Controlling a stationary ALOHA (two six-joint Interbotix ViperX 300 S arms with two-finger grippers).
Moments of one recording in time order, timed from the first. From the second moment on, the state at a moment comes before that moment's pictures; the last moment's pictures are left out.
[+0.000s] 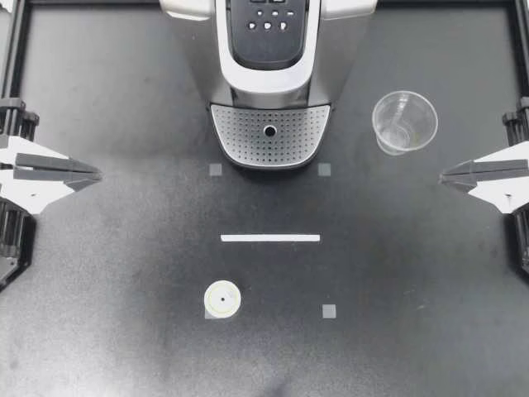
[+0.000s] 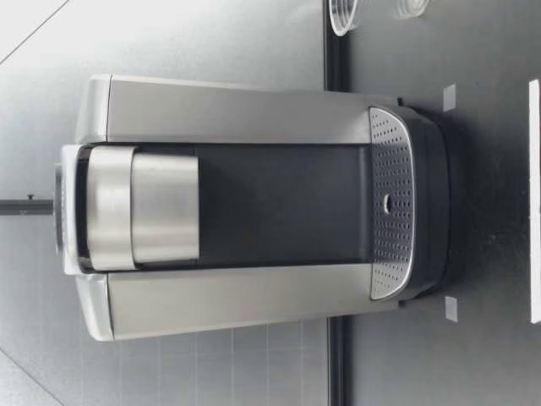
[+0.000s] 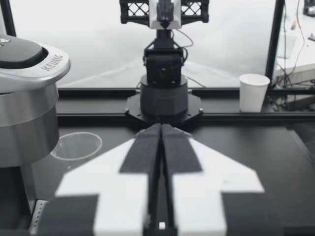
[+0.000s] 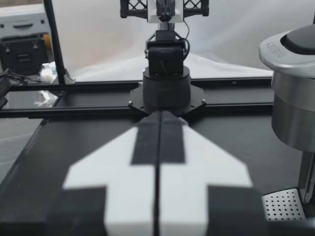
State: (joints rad) left arm 0.00 -0.97 1.19 0.00 -0.29 0.00; right arm 0.00 -0.97 1.19 0.00 -0.29 0.00
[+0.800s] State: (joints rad) left arm -0.25 -0.59 1.19 -0.03 -0.29 -0.14; right arm 0.13 -0.35 0.94 0.00 -0.30 0.14
